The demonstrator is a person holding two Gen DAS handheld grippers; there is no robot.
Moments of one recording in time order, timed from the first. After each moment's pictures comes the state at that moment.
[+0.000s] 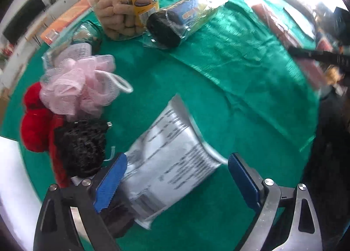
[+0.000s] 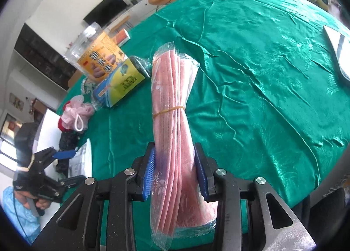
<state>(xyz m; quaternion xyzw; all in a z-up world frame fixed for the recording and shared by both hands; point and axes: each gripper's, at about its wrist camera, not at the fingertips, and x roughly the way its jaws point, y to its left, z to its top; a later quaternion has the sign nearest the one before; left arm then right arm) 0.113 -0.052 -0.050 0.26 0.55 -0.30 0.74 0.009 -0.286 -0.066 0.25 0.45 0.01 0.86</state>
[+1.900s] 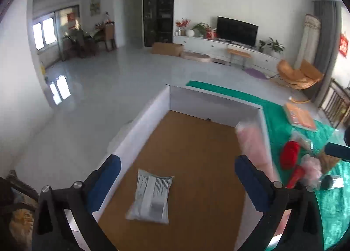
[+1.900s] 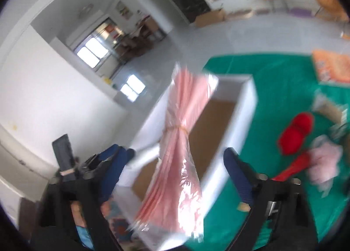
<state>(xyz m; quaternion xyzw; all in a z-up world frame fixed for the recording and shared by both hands) -0.006 0.340 0.115 -0.08 0.34 0.23 0.91 0.125 0.114 0.123 0.11 0.46 0.46 0.75</state>
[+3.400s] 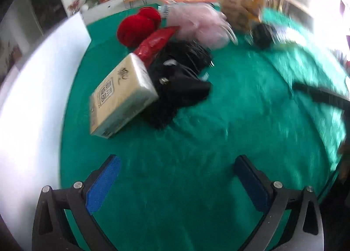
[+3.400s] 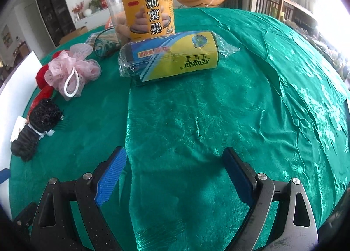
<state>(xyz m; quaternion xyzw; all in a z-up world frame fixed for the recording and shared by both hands) 0.045 0.036 -0.067 0.03 0.50 -0.05 0.86 0.074 -0.182 -0.079 0.04 0.44 0.00 0.90</state>
